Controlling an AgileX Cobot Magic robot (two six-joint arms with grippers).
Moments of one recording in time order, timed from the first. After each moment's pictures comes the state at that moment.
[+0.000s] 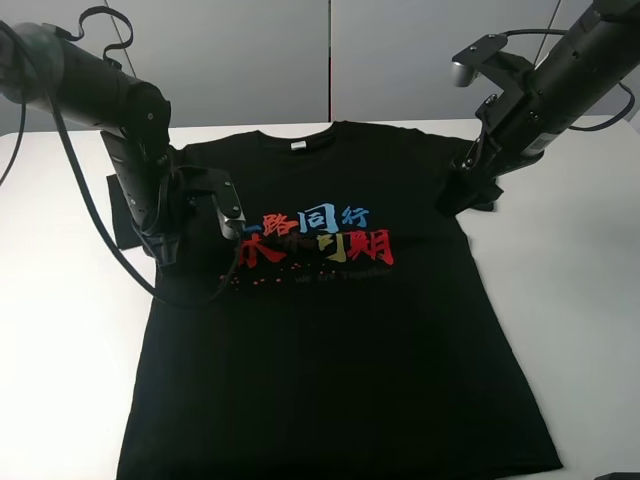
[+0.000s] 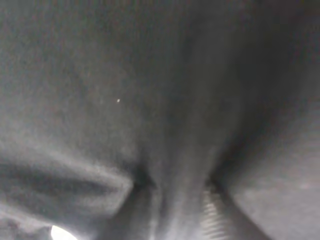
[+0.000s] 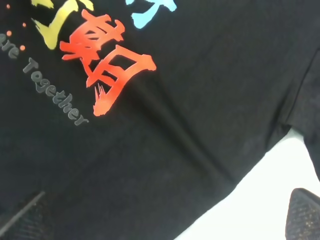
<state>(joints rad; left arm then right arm) -0.56 2.10 -1.20 0.10 0.79 0.71 0.20 1.72 -1.07 0.35 0.84 -0.87</state>
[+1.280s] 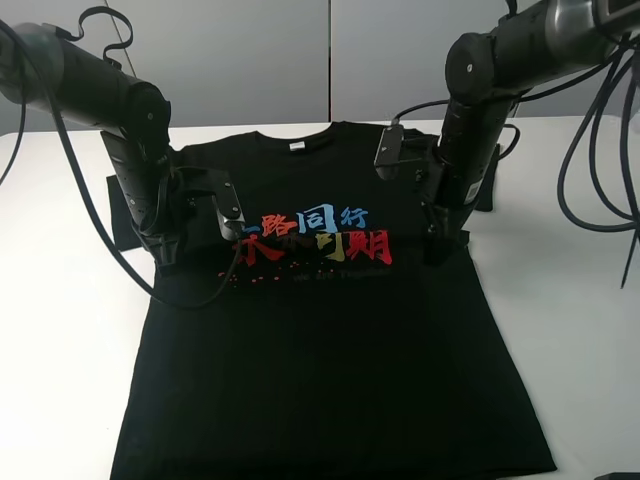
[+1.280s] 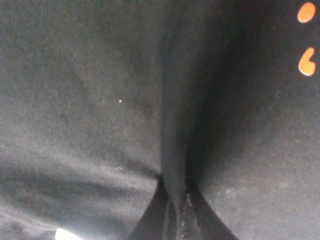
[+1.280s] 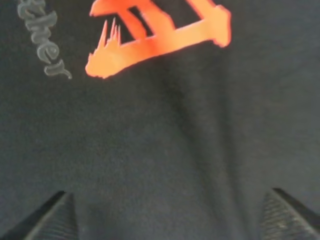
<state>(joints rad) -0.56 2.10 -1.20 0.10 0.80 0.72 0.38 2.07 -1.24 0.03 0.89 -0.92</state>
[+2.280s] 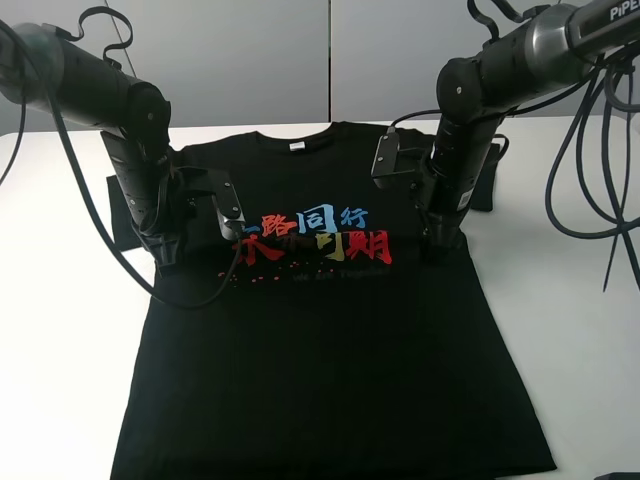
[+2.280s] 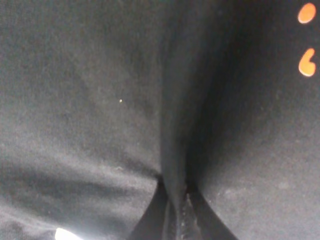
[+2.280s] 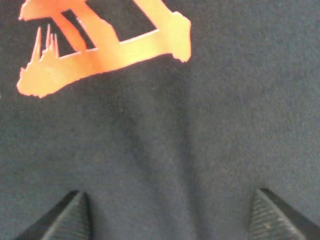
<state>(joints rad) -0.56 2.10 -1.20 0.10 0.80 0.71 0.38 2.12 -1.24 -0.02 0.79 -0.90</state>
